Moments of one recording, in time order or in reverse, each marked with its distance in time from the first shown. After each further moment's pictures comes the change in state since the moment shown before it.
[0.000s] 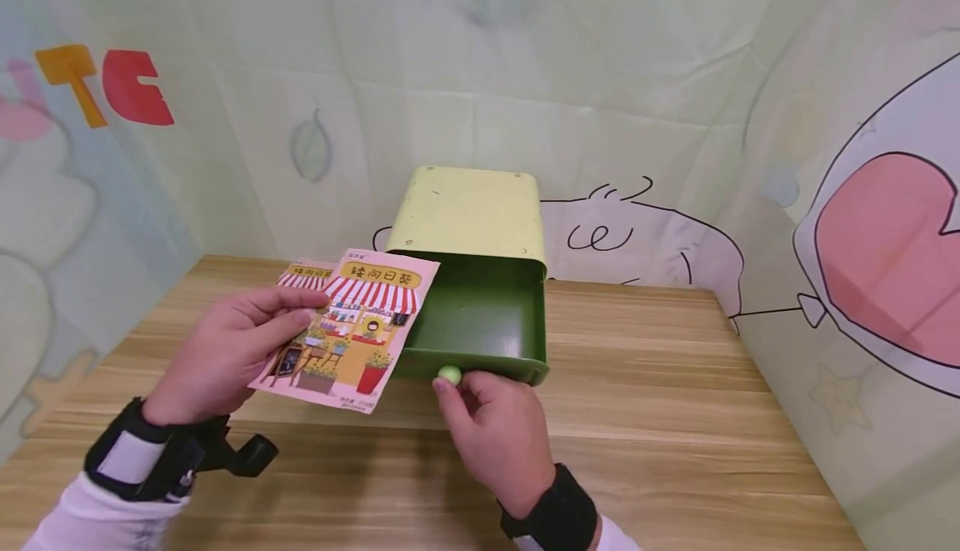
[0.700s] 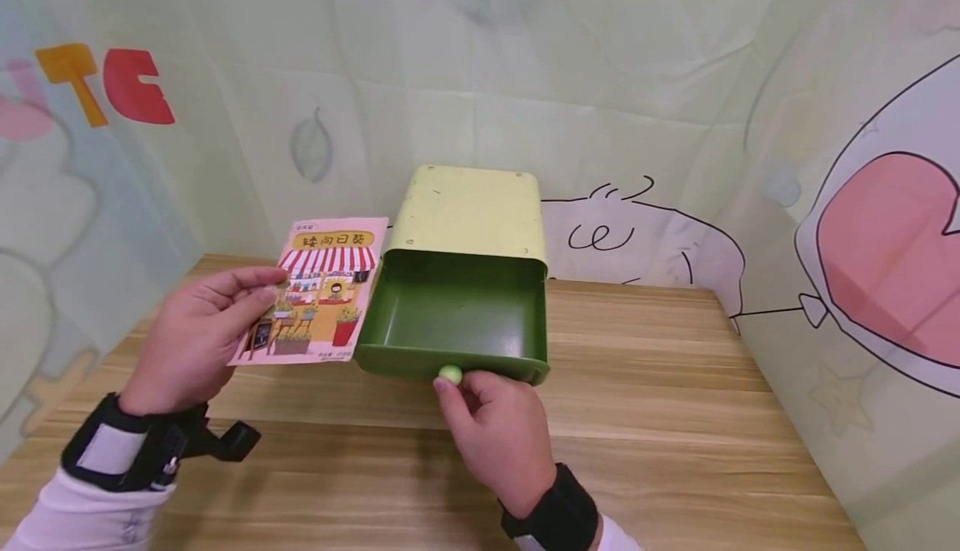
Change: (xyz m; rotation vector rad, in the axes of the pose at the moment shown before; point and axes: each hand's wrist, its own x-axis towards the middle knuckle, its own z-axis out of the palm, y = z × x) left_hand 0.001 -0.004 -0.025 0.238 0.267 0.076; right_hand 0.000 -0.002 -0.001 0.016 0.019 -0.025
